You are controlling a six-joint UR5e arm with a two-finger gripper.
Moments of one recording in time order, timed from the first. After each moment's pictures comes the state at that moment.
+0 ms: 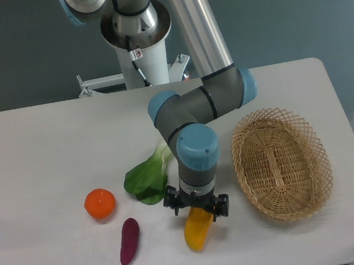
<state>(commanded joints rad) 2.36 -2.16 -1.59 -0.83 1.48 0.67</state>
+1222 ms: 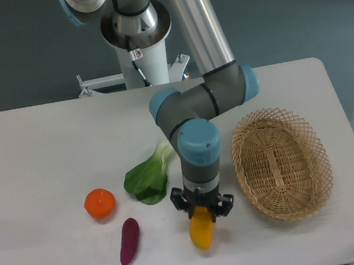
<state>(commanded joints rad) 2.40 -2.08 -1.57 -0.82 1.50 0.68</state>
